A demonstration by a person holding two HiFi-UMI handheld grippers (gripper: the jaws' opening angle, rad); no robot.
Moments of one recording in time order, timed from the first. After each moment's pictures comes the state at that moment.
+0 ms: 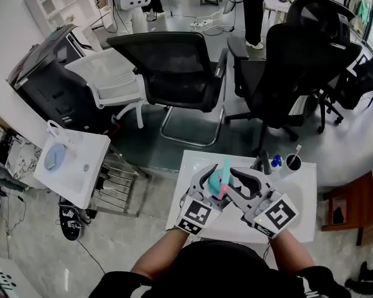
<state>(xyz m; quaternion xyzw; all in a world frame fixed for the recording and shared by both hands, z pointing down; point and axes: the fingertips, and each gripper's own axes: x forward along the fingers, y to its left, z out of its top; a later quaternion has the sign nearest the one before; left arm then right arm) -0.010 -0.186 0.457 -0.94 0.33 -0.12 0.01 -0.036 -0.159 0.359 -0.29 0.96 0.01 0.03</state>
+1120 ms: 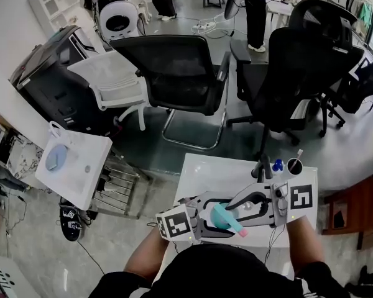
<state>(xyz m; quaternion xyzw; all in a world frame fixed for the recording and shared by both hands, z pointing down) 0.008 -0.061 0.434 -0.99 -0.07 -0.10 0.07 -0.041 -0.060 0.339 0.15 0.99 -0.03 0.02</state>
